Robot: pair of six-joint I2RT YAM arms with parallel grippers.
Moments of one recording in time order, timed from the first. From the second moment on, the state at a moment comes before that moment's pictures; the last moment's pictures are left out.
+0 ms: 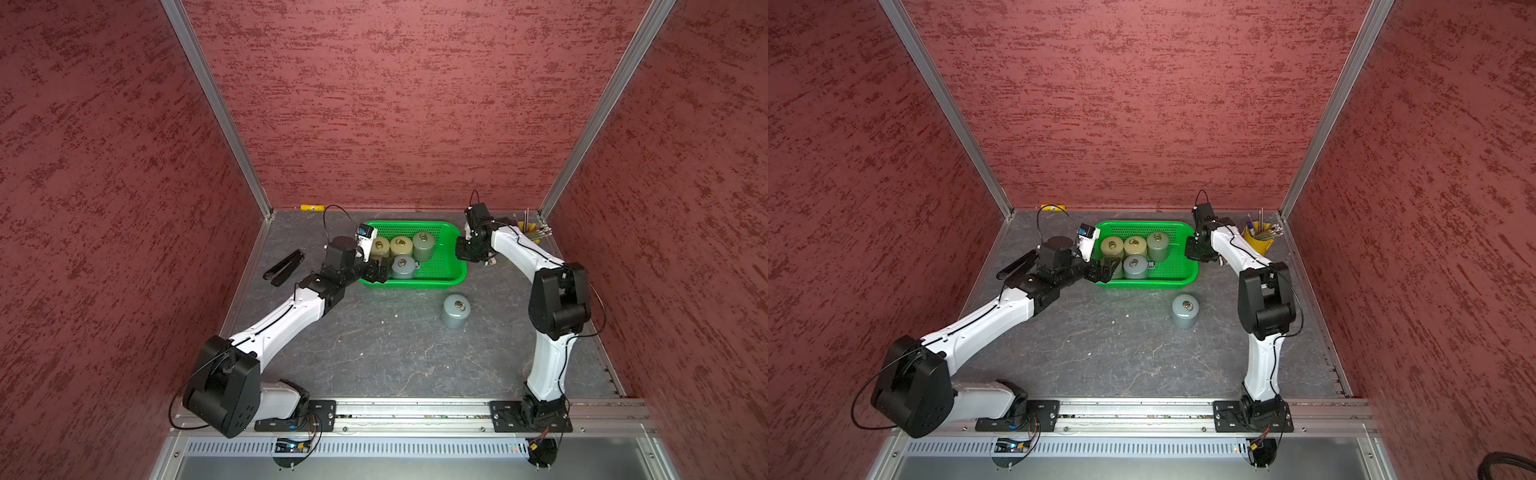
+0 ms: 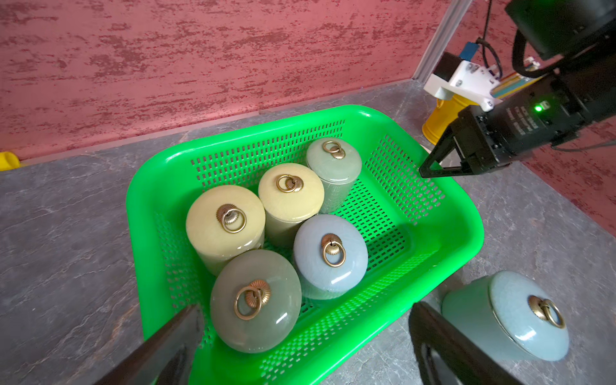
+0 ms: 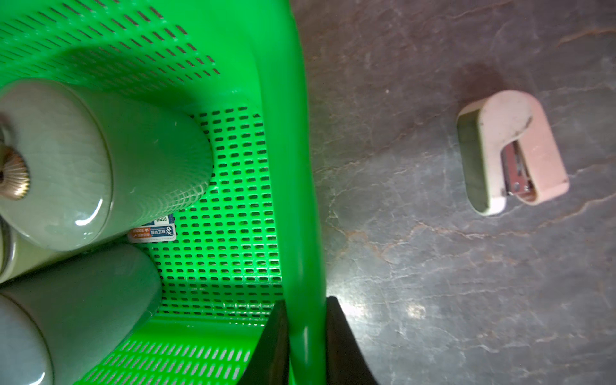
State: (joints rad) left arm -0.44 1.34 0.90 -0.03 0.11 -0.12; right arm 0.23 2.00 1.65 -0.81 -0.07 0.42
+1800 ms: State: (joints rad) left arm -0.44 1.32 0.94 -0.14 0.24 -0.10; right arm 0.41 2.41 2.53 -1.18 -0.02 0.32
